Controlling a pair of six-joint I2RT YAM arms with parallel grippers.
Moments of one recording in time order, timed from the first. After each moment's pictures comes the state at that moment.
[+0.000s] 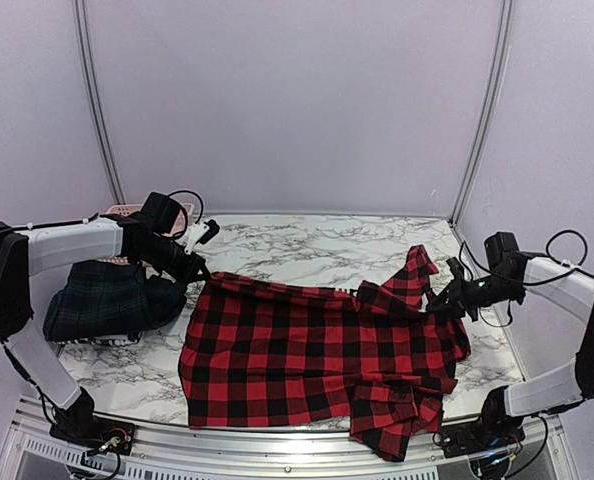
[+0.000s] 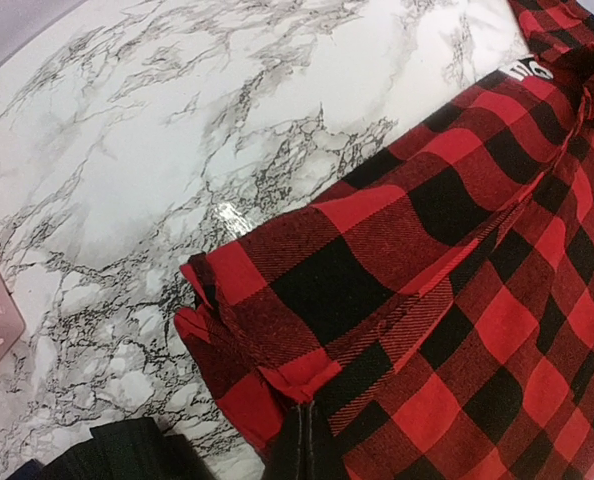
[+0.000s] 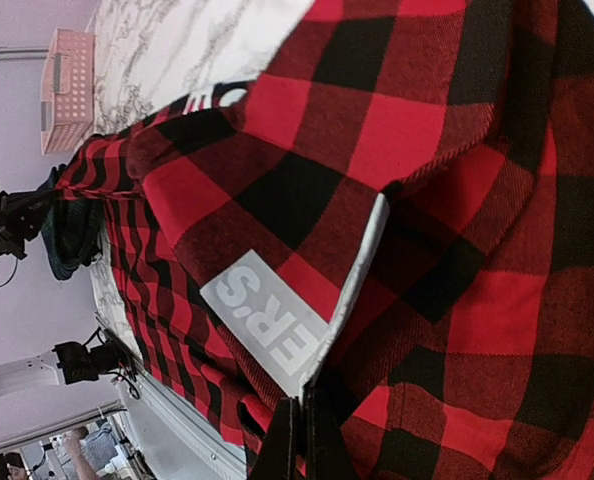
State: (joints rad) left arm -0.42 1.63 1.13 -0.46 0.29 0.20; right arm -0.06 1.26 0.79 -0.71 -0.77 0.29
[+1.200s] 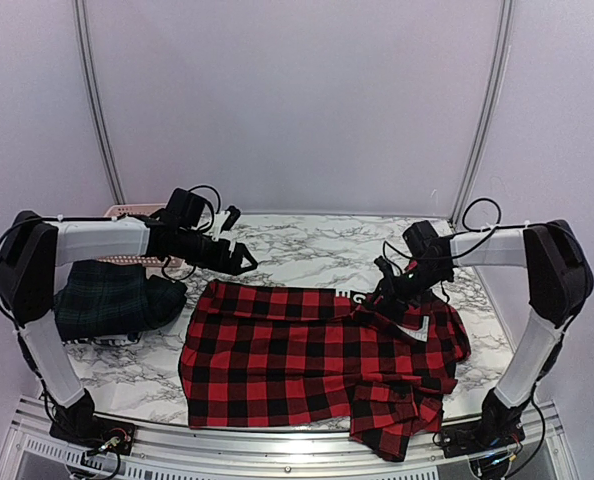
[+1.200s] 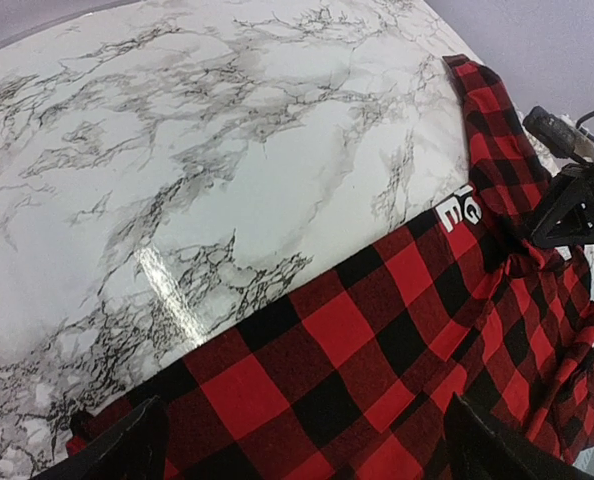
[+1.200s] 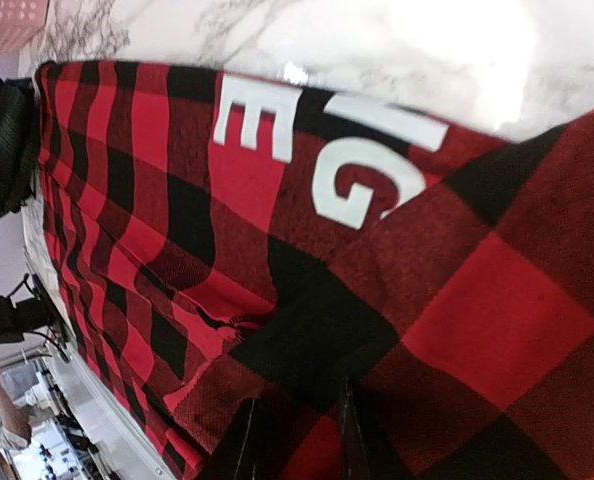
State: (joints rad) left arm -0.50 1.80 1.25 -0.23 0.40 -0.17; right arm 0.30 1.76 1.09 -0.55 -0.63 0.30
